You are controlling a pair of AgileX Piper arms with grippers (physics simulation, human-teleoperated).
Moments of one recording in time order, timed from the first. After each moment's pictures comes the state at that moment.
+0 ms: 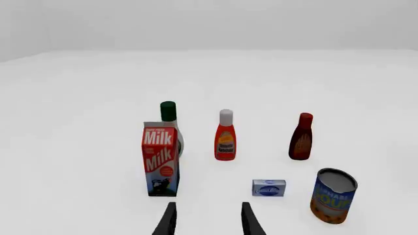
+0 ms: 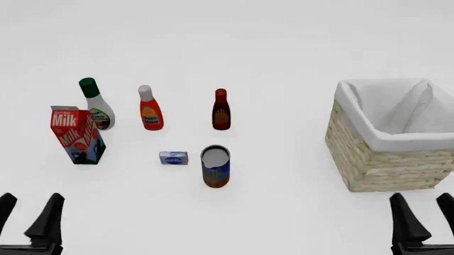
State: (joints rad) left arm 0.00 0.00 0.00 0.00 0.00; right arm 0.00 0.01 0.00 0.00 0.00
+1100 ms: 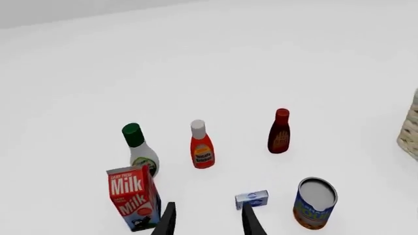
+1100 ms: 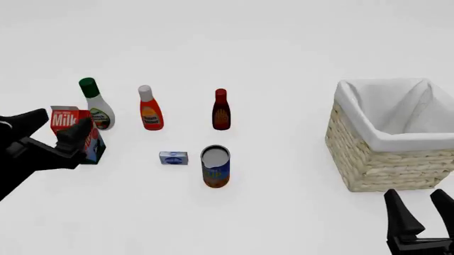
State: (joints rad) left arm -0.15 0.71 -0.56 0.09 0.10; right arm 0.01 0.11 0.00 -0.08 0.01
